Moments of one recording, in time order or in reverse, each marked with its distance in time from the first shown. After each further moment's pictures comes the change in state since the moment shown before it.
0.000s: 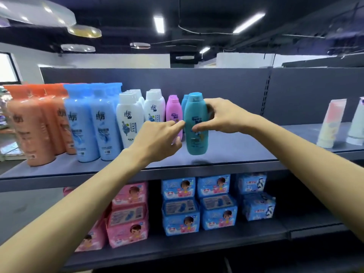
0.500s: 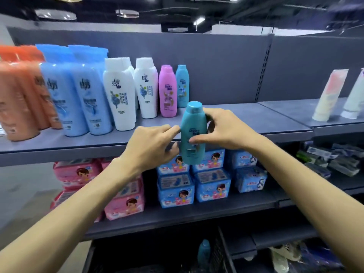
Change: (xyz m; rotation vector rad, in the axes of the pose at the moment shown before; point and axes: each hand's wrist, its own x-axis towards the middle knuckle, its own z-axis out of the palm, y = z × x) left_hand -0.064 0.040 0.010 -0.140 -0.073 -0.033; right_hand -0.065 0.019 0.068 -0.020 0.040 0.025
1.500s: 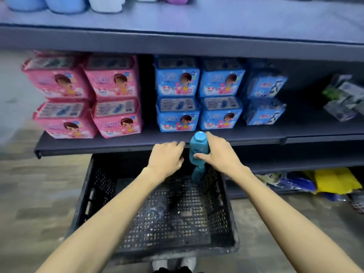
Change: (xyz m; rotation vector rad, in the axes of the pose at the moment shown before) left_hand -0.180 0.136 0.151 -0.204 -0.663 -0.275; right_hand -0.147 0.107 0.224 -0.138 -0.279 0.391
